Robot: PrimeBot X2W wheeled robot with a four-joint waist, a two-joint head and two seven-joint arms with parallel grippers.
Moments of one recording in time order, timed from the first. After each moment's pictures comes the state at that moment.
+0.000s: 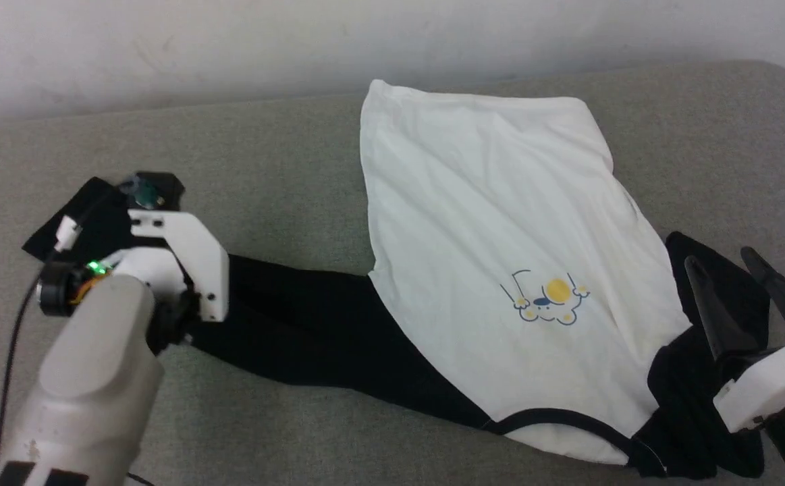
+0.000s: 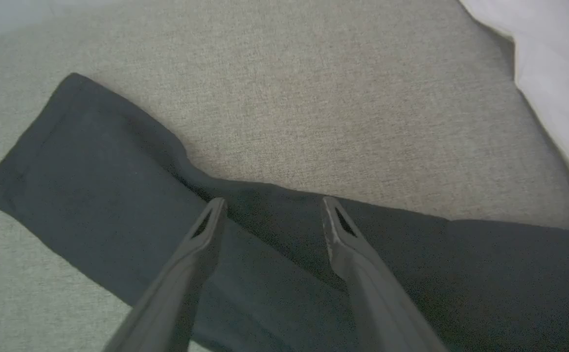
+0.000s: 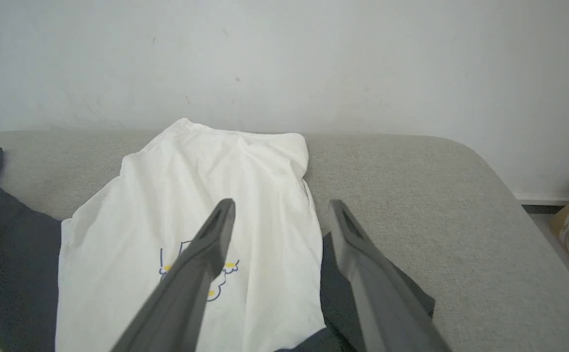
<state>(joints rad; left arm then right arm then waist) -0.61 0.34 -0.35 0.56 -0.41 0.11 0.53 0.01 -0.26 -0.08 -0.26 0.35 0.13 0.30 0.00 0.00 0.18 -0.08</state>
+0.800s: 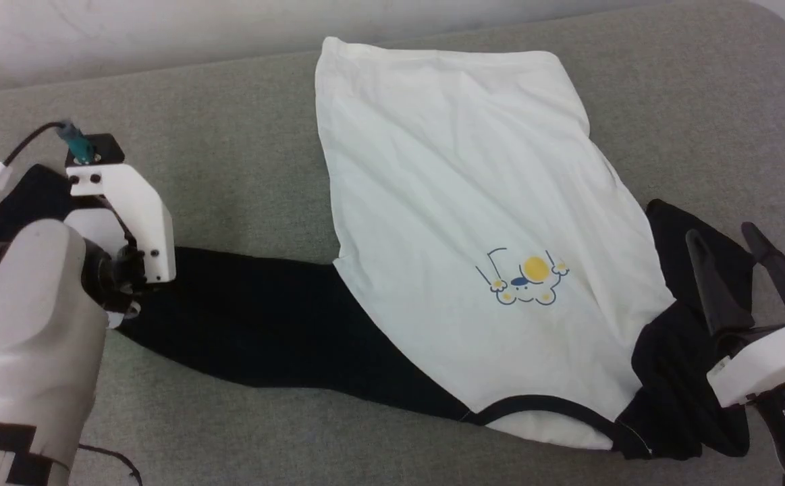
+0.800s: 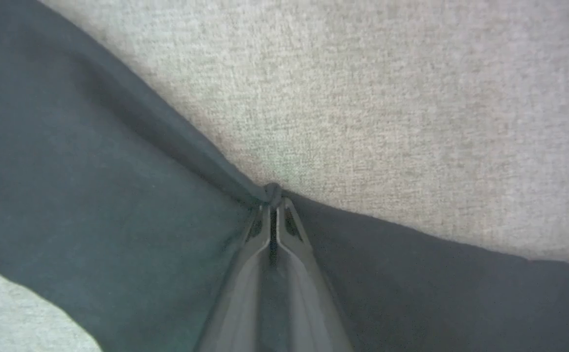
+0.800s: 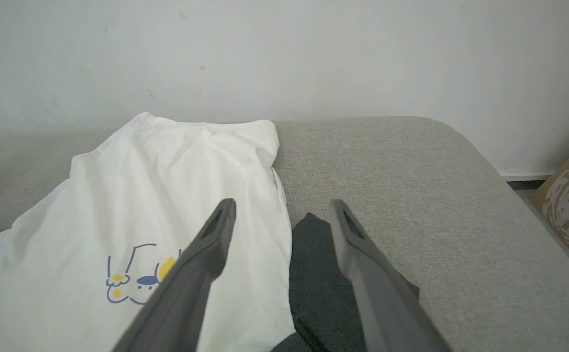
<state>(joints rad) -0.78 0.41 -0.31 0.70 -0.51 0.08 0.88 -0.07 -0.24 -0.07 -0.17 0.35 0.13 0.19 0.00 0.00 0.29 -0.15</state>
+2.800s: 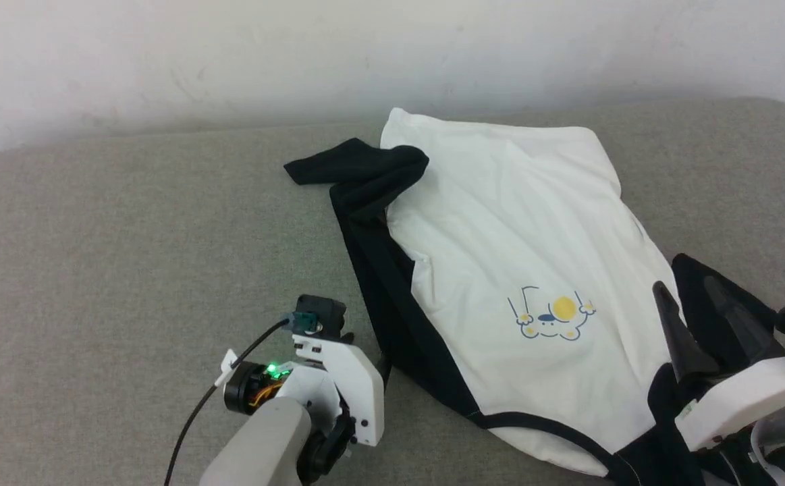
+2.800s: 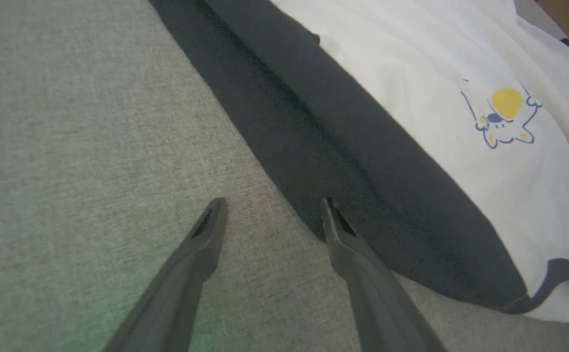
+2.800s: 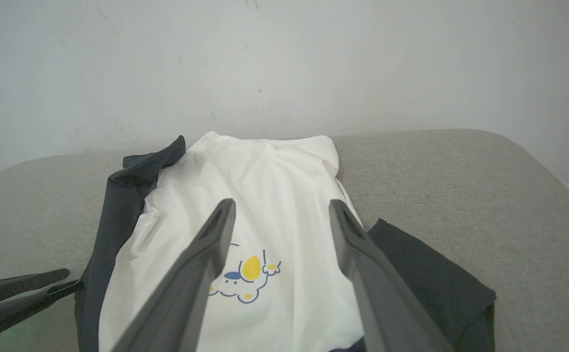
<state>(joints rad) -0.39 0.11 -0.54 0.54 -0.51 0.05 0.22 0.03 -0.16 -0.06 -0.17 0.33 0.13 0.21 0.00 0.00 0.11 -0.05</state>
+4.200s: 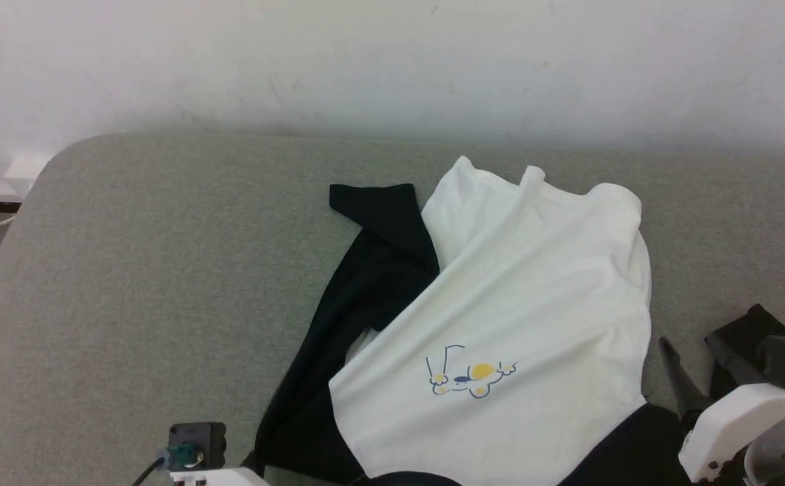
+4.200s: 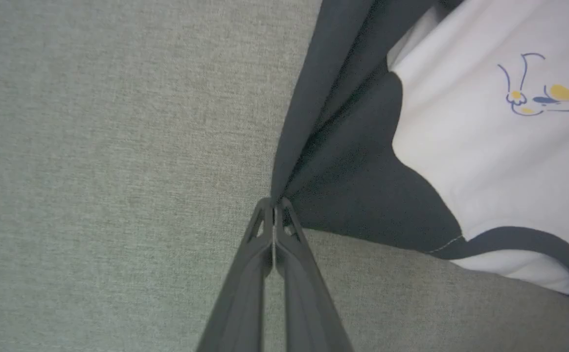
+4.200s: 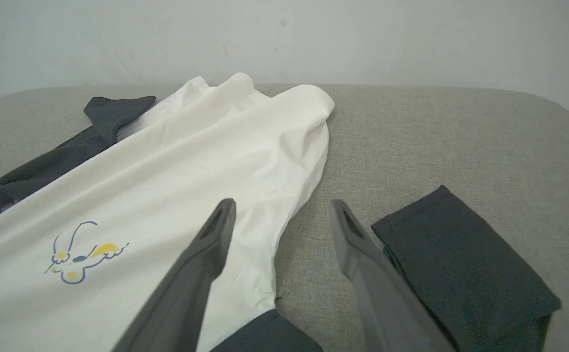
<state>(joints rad) 0.15 0.39 -0.42 -0.11 -0.51 0.38 0.38 0.07 -0.14 -0.10 -0.06 0.25 0.13 0.29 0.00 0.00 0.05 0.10</state>
